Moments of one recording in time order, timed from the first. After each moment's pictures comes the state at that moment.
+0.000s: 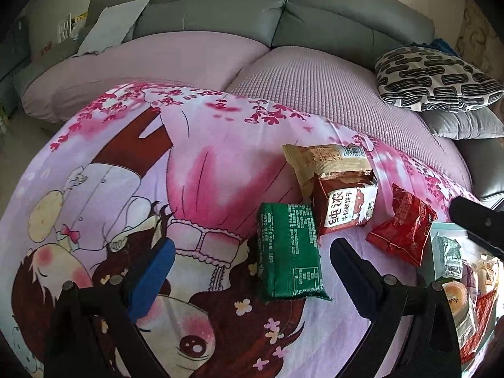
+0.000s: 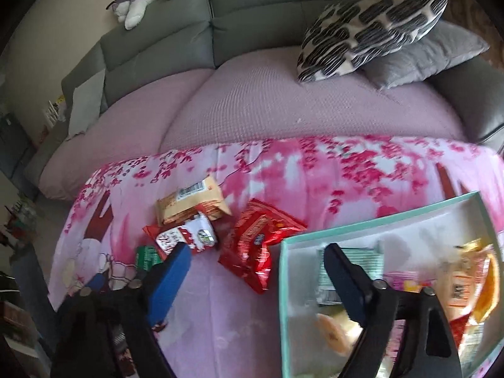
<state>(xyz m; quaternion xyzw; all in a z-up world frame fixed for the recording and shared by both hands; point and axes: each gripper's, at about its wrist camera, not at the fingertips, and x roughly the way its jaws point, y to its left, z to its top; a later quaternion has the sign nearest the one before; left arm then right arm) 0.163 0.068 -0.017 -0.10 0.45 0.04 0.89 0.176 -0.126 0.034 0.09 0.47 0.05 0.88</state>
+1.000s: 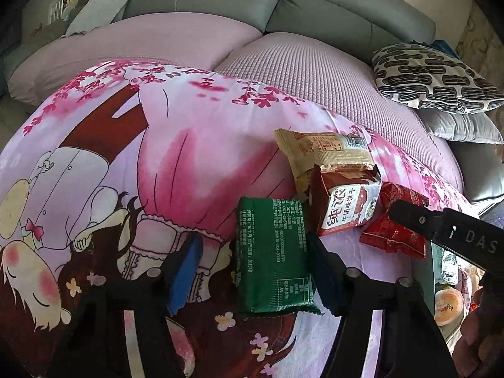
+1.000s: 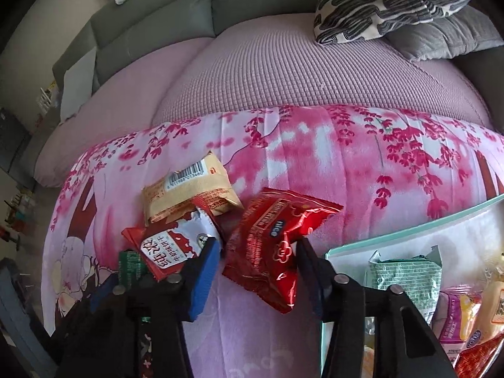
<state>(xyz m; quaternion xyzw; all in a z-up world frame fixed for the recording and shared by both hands) 0.180 0.069 -0.036 -0.13 0.48 0.01 0.87 0.217 -0.099 -0.011 0.09 0.52 0.05 0.85</state>
